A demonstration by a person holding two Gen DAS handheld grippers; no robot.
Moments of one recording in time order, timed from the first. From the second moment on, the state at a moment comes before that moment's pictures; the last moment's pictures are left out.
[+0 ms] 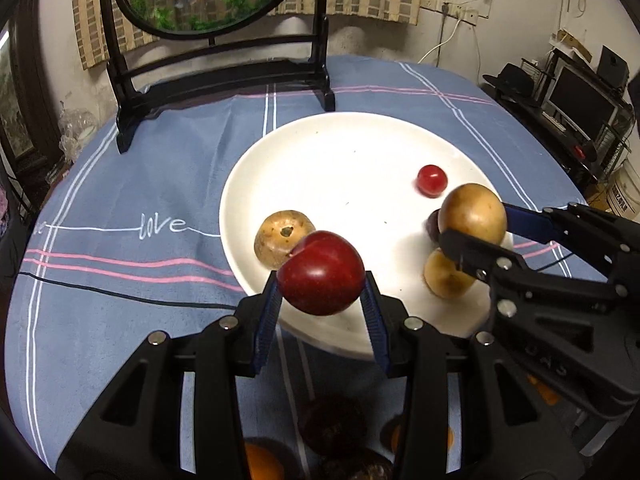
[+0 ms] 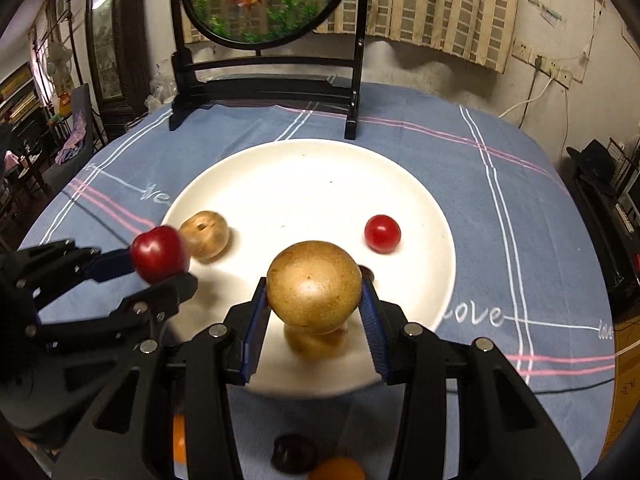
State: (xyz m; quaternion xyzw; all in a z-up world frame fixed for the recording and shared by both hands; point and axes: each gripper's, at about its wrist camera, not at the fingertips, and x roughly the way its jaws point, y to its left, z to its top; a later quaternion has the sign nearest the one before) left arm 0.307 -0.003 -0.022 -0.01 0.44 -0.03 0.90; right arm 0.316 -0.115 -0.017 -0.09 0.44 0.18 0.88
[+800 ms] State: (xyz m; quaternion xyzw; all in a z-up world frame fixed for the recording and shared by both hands) left arm 0.326 -0.001 -0.023 0.00 0.42 0.00 0.91; right arm 0.340 -0.108 -0.028 -0.09 0.43 0.15 0.89
